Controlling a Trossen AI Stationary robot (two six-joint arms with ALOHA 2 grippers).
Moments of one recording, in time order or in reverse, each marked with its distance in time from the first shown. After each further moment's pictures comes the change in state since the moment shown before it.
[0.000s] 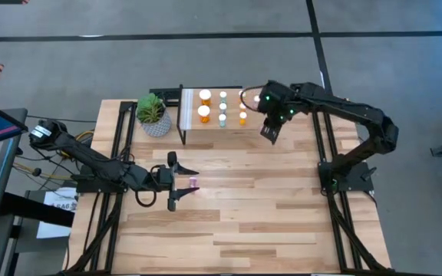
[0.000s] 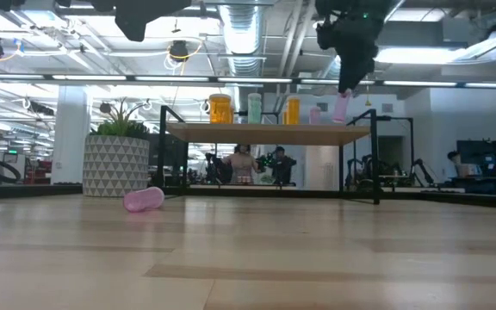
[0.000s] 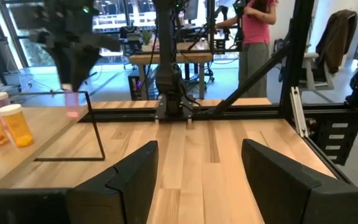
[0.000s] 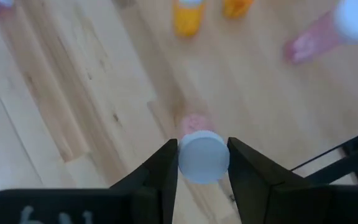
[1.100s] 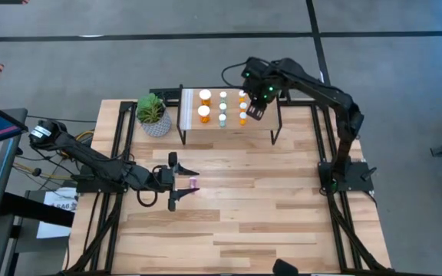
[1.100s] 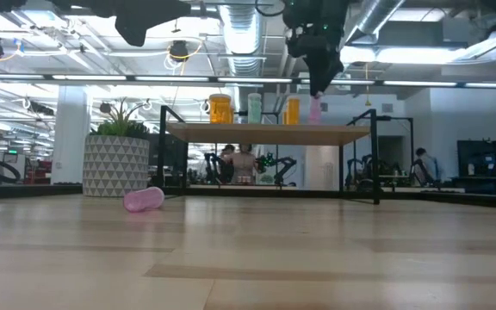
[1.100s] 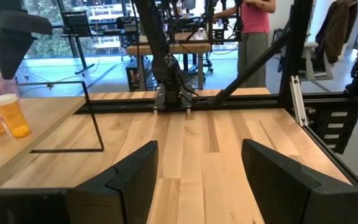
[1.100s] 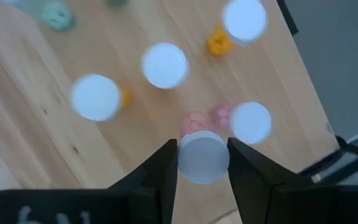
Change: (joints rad) left arm 0.009 0.000 0.001 -0.046 0.019 -0.012; right arm -0.101 0.376 0.538 -0.249 0.053 -0.089
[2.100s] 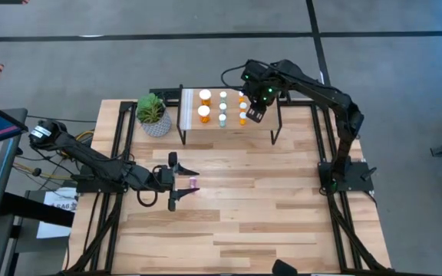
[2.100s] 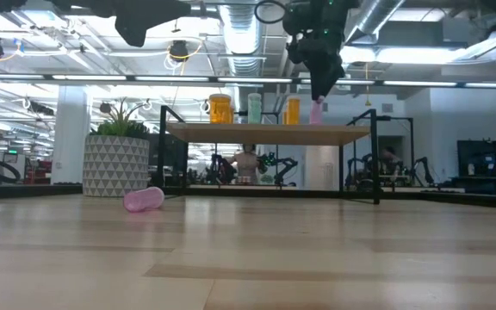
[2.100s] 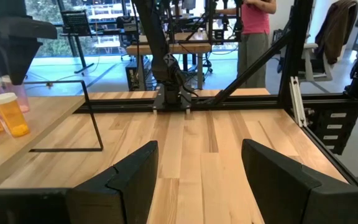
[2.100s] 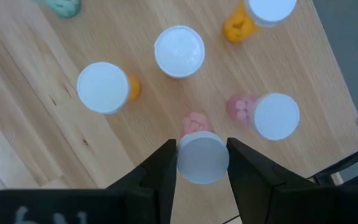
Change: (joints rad) left arm 0.000 0.000 0.000 0.000 0.001 -0.008; right arm -0.011 0.000 -0.040 -0.003 -0.044 0.012
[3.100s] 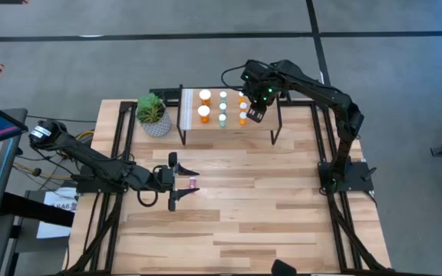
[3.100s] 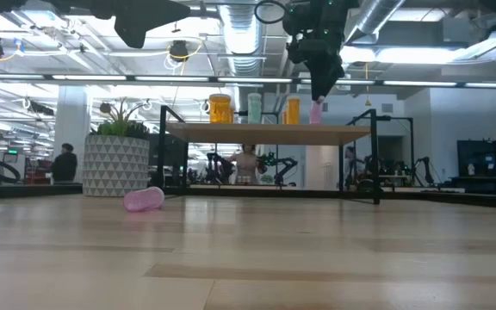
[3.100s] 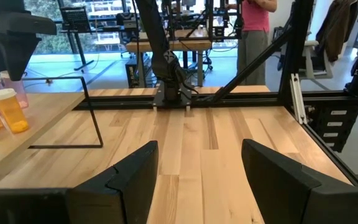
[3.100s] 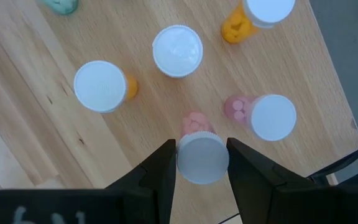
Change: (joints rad) left arm 0.000 0.000 0.000 -0.014 0.000 -0.008; right arm 0.002 0.000 0.000 0.002 0.010 -0.017
